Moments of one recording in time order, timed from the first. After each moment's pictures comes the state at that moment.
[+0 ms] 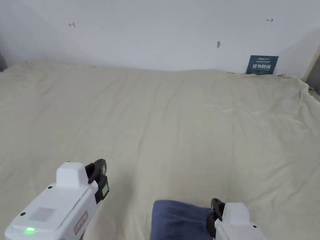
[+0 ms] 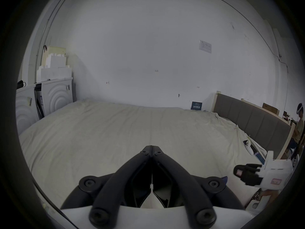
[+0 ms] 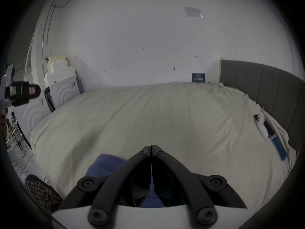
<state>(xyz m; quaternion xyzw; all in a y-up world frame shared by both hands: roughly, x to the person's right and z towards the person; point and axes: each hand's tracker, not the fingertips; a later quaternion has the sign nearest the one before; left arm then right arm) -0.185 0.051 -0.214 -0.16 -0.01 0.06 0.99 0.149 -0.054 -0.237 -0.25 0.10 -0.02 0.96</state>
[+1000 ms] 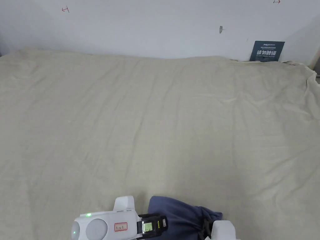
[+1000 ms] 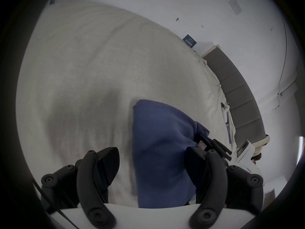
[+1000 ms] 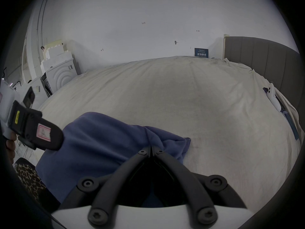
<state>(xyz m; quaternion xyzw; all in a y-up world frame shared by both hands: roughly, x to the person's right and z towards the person) -0.122 -0.096 -0.289 -0.50 -0.16 0.25 0.82 0.156 -0.137 -0.239 -0.31 0.11 -0.02 0.94</state>
